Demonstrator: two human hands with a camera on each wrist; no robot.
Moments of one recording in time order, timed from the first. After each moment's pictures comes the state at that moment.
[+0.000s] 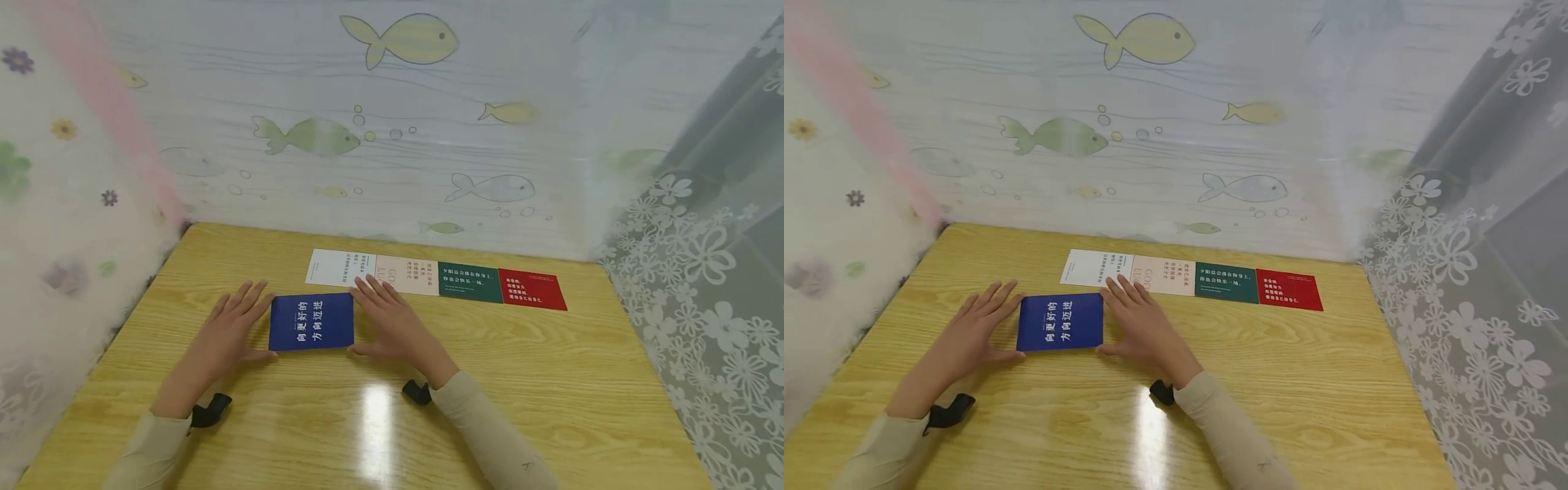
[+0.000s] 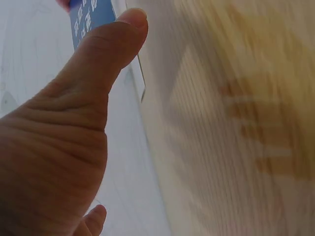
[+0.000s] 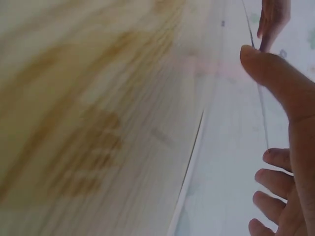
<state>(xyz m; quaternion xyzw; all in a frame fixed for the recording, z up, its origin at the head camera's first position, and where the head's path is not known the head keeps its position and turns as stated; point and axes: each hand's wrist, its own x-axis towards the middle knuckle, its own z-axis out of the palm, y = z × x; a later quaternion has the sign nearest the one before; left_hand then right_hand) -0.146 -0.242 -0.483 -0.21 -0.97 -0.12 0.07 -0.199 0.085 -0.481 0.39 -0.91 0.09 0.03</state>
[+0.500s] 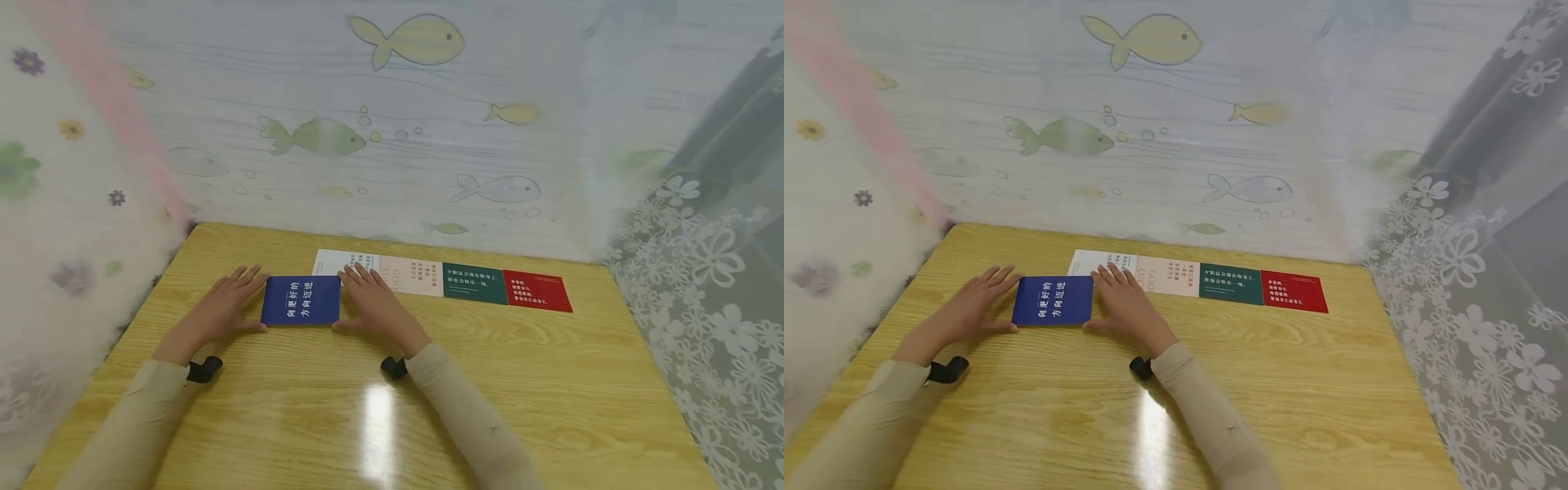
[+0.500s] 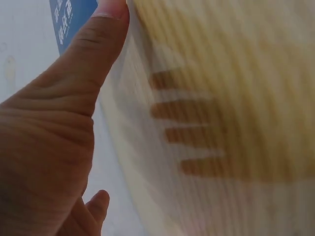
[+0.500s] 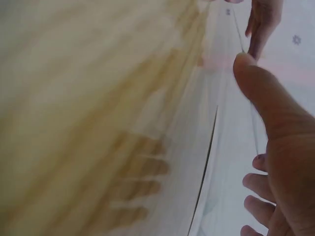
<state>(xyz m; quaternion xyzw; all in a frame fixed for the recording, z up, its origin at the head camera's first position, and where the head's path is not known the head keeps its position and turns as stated) -0.207 -0.288 -0.496 -0.22 -0.96 -0.15 -0.03 -0.242 0.039 -0.493 0.35 -0.93 0.11 -0.07</state>
